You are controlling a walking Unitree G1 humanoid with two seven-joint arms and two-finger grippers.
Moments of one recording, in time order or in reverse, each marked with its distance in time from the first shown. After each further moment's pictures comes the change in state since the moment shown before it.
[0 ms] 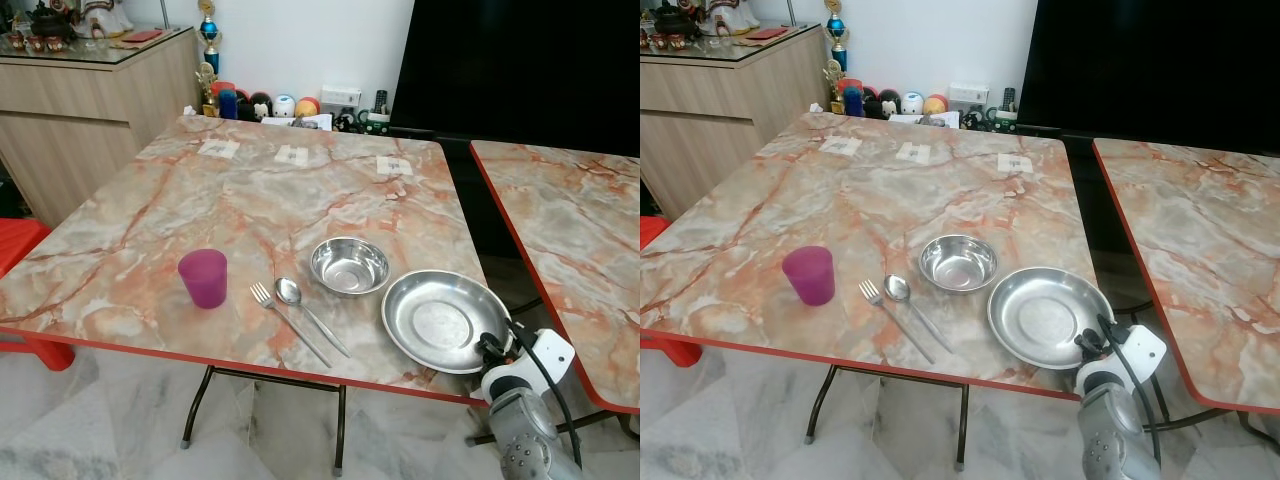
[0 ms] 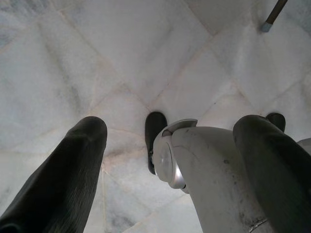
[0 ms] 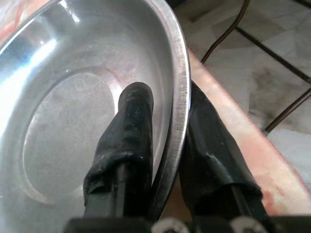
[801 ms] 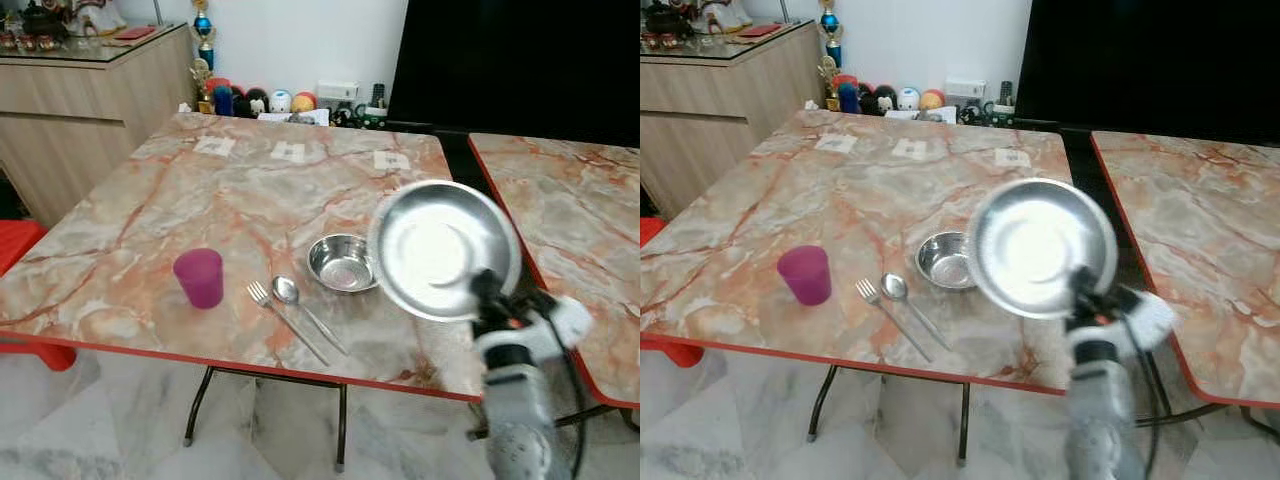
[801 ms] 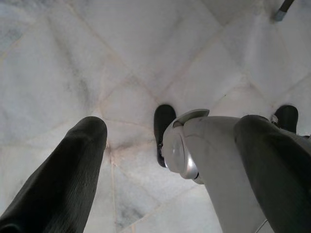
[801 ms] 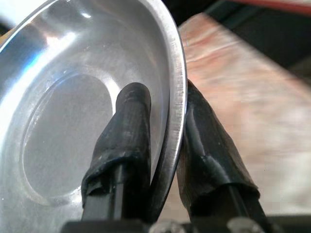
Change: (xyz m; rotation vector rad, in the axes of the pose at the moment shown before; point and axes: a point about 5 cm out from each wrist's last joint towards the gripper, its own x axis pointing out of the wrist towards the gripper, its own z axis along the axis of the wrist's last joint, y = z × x) left arm -0.002 0.005 -0.007 0.015 0.014 0.021; right arm -0.028 0.080 0.031 0.136 -0.211 0.524
